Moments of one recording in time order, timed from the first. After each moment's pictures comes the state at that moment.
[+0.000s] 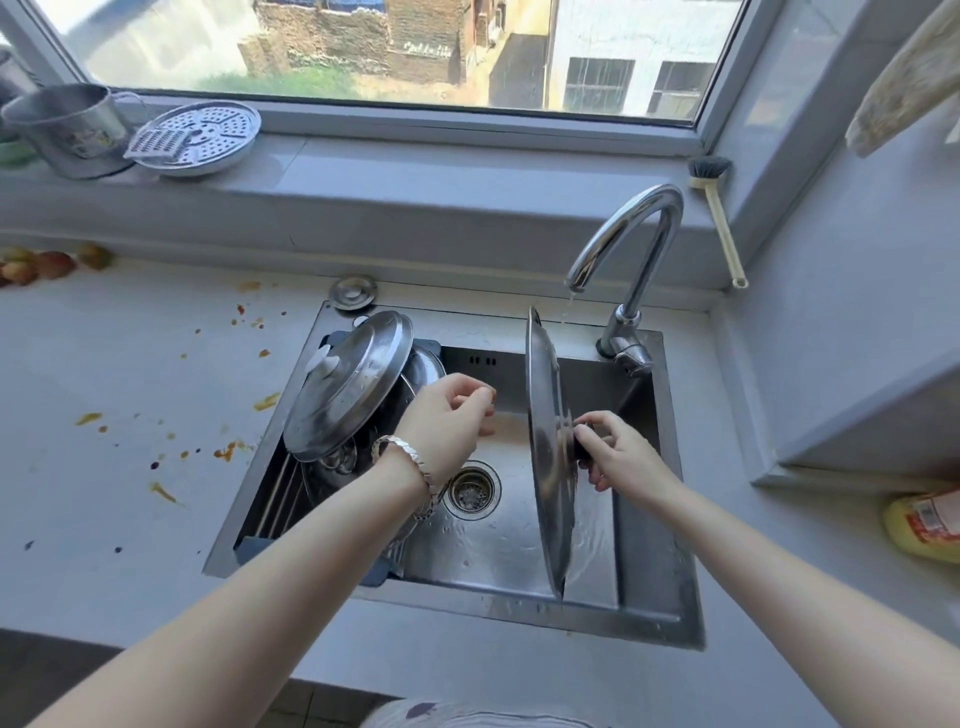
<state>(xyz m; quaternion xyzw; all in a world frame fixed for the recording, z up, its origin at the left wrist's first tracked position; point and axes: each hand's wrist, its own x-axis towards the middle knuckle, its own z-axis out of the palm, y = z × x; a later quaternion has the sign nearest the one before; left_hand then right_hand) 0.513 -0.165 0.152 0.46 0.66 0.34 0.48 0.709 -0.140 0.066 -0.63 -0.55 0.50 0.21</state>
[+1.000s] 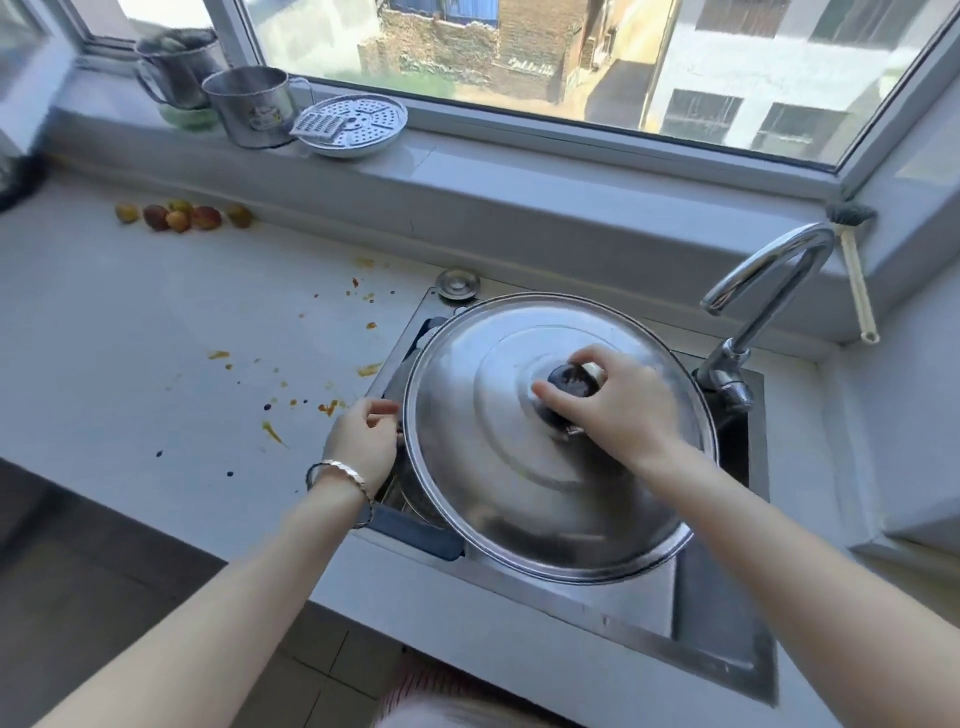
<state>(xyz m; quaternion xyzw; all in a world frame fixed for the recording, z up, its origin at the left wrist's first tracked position) 0.368 -0.226 0.114 0.29 0.80 0.39 0.35 0.582 -0.143 0.153 -0.59 -0.74 0.24 0.20</state>
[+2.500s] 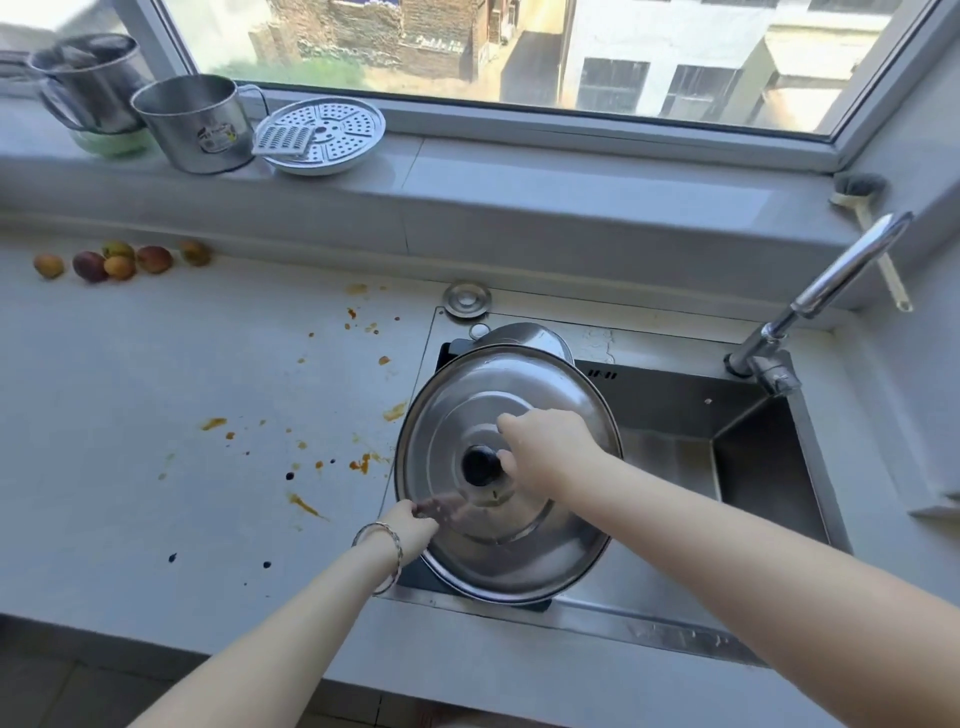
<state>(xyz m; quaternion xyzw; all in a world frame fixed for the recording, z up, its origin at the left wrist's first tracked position) 0.267 -0.198 0.005 0.36 0.77 0.05 0.52 0.430 -0.129 0.101 -0.47 -0.87 0.08 -0.12</state>
